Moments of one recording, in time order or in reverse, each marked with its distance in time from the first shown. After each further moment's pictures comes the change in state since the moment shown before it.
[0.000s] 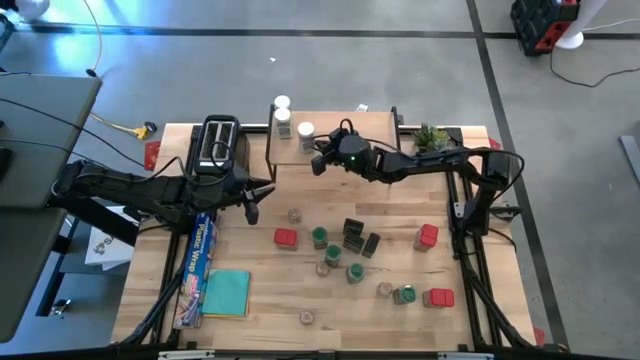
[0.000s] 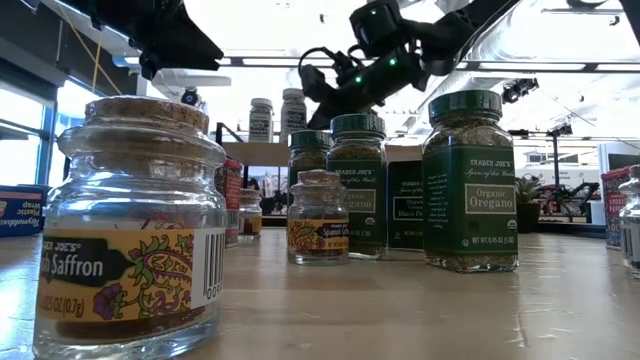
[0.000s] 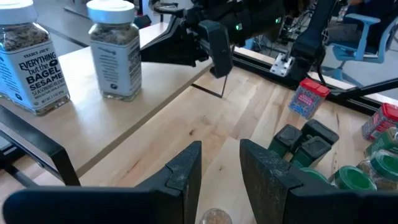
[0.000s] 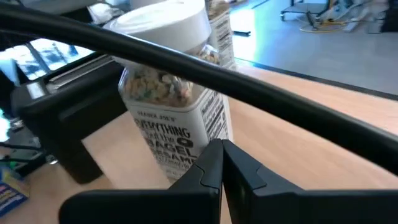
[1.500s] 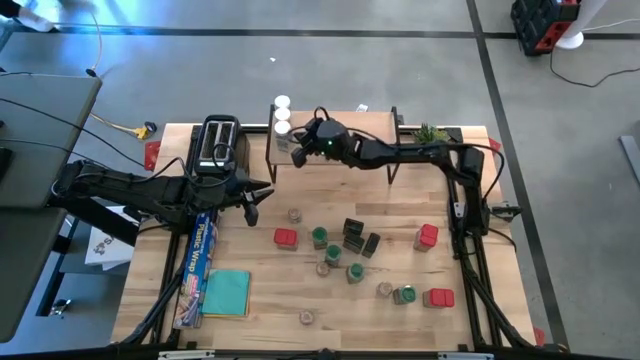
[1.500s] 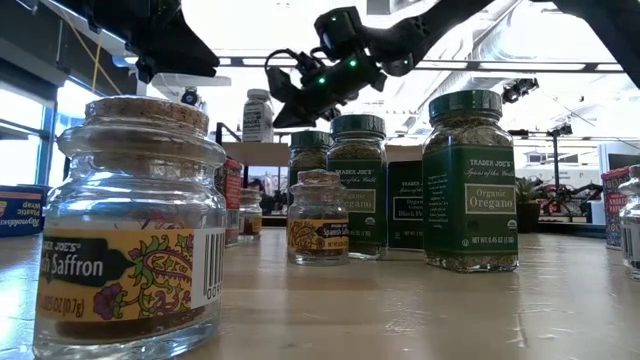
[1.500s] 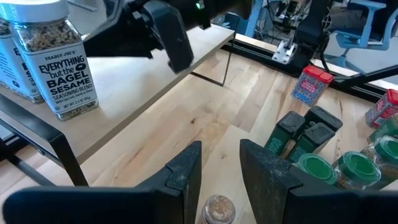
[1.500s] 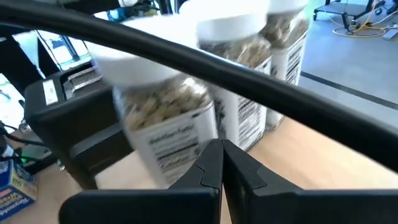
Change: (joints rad) left arm 0.000 0.001 0.000 -0.047 0.011 -0.011; right arm -0.044 0.201 0.340 -0.143 -0.139 -0.102
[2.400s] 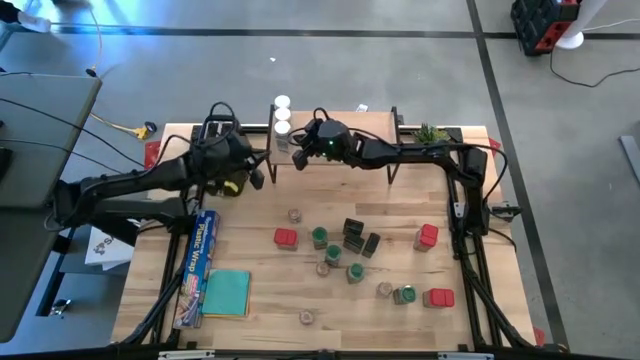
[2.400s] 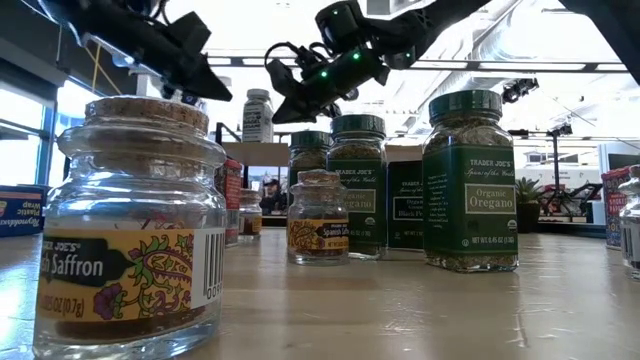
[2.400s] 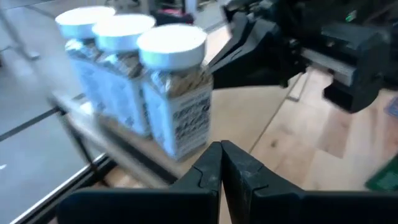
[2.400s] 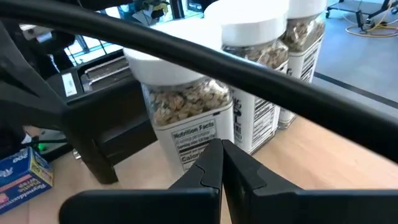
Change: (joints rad) left arm 0.528 0.065 0.000 0.120 0.324 0.283; right arm 0.001 -0.026 0.000 -0.043 -0.038 -0.015
